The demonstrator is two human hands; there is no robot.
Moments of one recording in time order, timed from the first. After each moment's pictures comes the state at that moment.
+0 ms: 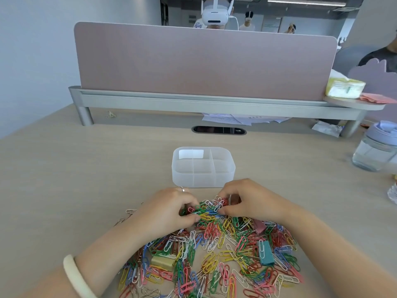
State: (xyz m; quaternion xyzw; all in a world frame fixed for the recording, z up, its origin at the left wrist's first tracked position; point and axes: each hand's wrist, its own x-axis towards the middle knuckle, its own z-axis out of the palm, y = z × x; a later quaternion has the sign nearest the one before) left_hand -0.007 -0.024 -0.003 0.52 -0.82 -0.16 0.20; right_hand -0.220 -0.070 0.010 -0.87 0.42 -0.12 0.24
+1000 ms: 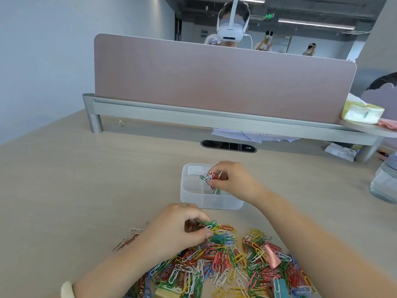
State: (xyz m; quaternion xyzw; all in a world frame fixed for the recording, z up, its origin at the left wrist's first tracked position) left_hand -0.005 -0.025 0.001 0.49 -0.75 -0.28 0.34; right_hand -0.169 -0.150 0.022 -0.85 0.43 -0.24 0.20
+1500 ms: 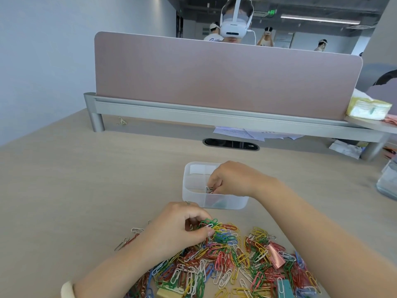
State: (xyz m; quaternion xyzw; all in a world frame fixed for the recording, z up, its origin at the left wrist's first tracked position) left_hand -0.004 -0.024 0.002 0.49 -0.74 -0.30 0.34; right_hand -0.157 -0.145 0.047 -0.90 0.43 0.01 0.09
